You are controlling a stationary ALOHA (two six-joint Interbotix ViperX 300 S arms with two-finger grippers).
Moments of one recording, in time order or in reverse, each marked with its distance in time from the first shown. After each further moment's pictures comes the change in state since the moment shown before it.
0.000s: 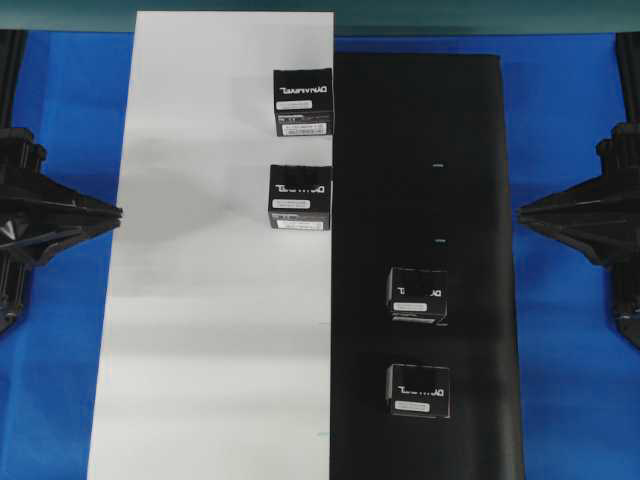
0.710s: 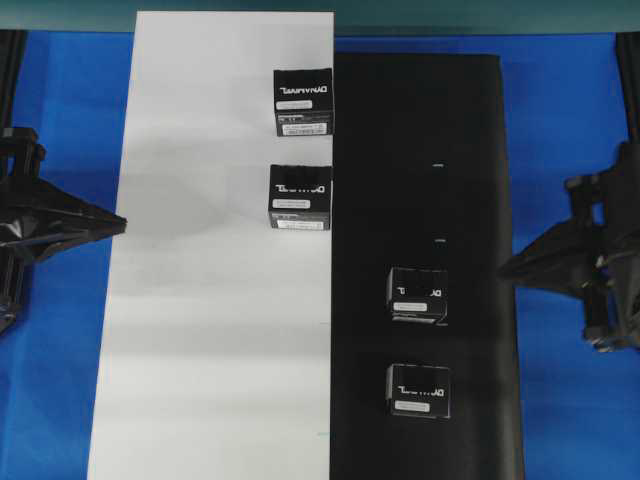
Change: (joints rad) left arm -0.006 -0.003 -0.077 0.012 0.218 -0.012; right arm 0.086 0.173 -0.135 0.057 0.675 0.129
